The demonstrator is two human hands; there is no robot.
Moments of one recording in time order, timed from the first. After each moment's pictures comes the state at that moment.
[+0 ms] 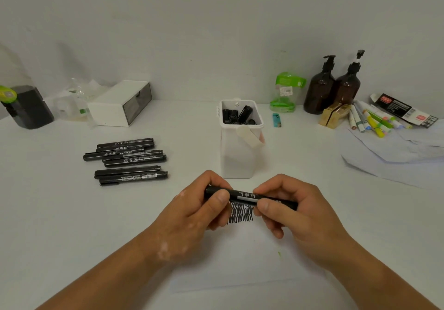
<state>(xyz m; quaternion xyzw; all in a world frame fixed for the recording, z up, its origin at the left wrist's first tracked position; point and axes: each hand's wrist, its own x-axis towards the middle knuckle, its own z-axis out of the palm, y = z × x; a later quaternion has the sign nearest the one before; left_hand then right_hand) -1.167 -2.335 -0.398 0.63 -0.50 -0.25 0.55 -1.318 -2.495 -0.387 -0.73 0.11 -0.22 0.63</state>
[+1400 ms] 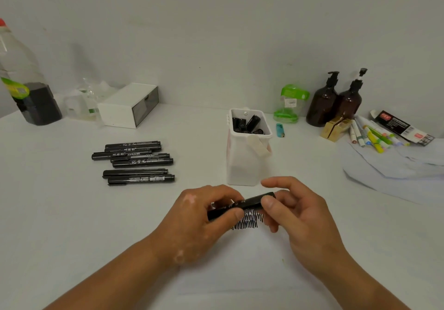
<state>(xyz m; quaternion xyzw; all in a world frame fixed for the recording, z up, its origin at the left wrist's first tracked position) -1.164 -2.331 -0.395 0.71 -0.52 -0.07 0.46 -1.314 -2.481 -0.386 -0.75 0.14 -0.30 0.57</state>
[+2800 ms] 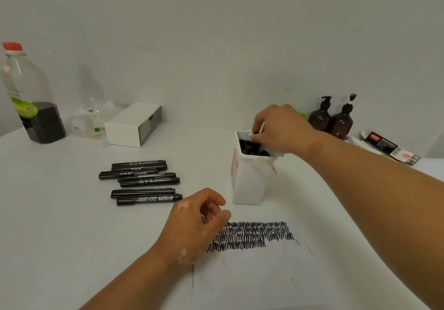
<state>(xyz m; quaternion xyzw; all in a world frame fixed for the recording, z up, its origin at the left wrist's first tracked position) -1.134 -2.331 -0.405 0.74 -0.41 -0.09 0.53 -1.171 -2.565 -0.263 -0.96 0.23 -0.17 0.00</state>
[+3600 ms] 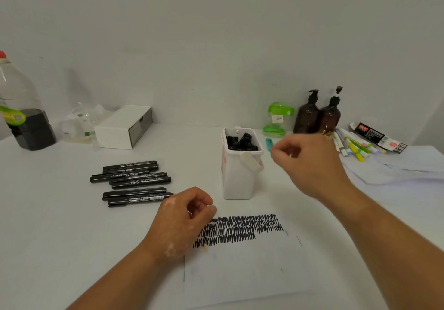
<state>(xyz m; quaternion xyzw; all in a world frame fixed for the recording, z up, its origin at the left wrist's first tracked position) -1.134 -2.330 -0.404 0.76 -0.40 -0.07 0.51 -1.275 -2.540 -0.304 -0.88 0.25 -0.36 0.16</state>
